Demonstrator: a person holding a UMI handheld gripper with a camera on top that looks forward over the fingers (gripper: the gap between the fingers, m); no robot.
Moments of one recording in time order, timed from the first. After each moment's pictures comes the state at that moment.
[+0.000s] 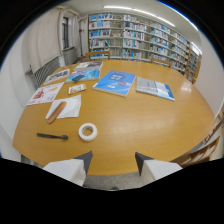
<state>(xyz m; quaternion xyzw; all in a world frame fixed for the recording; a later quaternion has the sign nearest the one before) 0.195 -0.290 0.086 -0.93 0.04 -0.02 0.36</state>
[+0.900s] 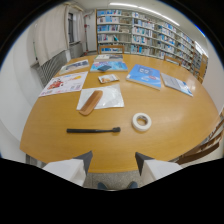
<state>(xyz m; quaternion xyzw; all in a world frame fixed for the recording) 0.015 -0.290 0.051 -0.94 0.03 -0.01 0.34</state>
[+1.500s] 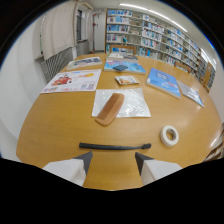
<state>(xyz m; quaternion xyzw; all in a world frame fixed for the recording) -0.055 -0.221 0.012 -0.94 -0.01 -0.02 0.34</state>
